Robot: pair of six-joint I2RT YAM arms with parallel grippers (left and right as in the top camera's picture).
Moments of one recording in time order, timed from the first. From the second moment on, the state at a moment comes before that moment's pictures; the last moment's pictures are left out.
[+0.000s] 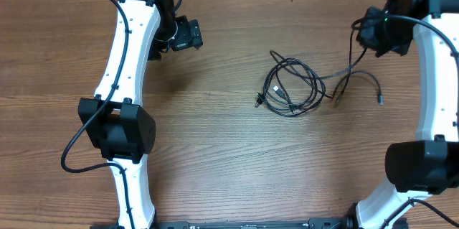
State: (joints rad) left arm -0.16 2.21 2.29 -1.52 0.09 -0.42; right arm -0.08 1.89 2.06 -1.49 -0.10 0.34
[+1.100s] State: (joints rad) left arm -0.19 2.21 2.29 -1.41 0.08 -0.42; right arm -0.08 1.89 1.62 -1.29 -0.35 0.51
